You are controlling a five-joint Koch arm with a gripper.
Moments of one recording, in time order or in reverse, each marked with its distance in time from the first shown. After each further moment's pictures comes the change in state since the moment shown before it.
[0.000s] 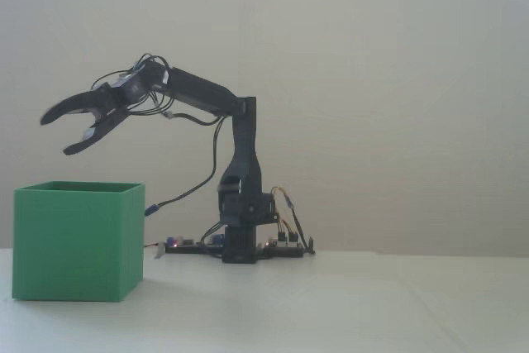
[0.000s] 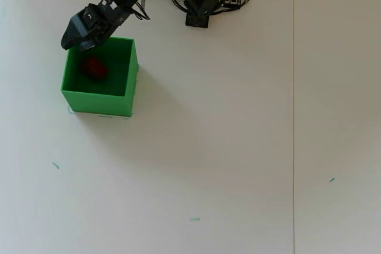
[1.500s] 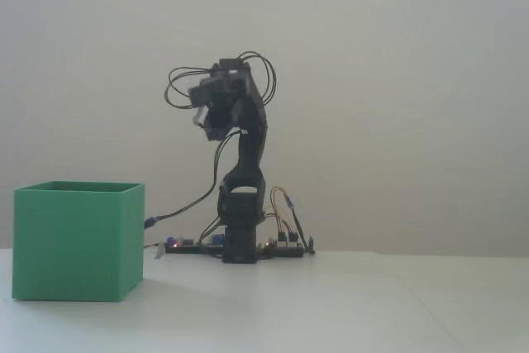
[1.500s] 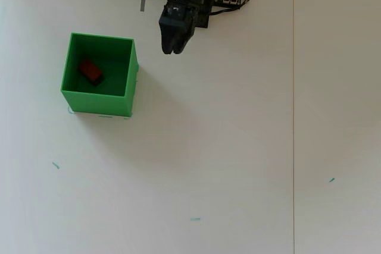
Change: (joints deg) arm -42.1 37.4 30.9 4.8 8.7
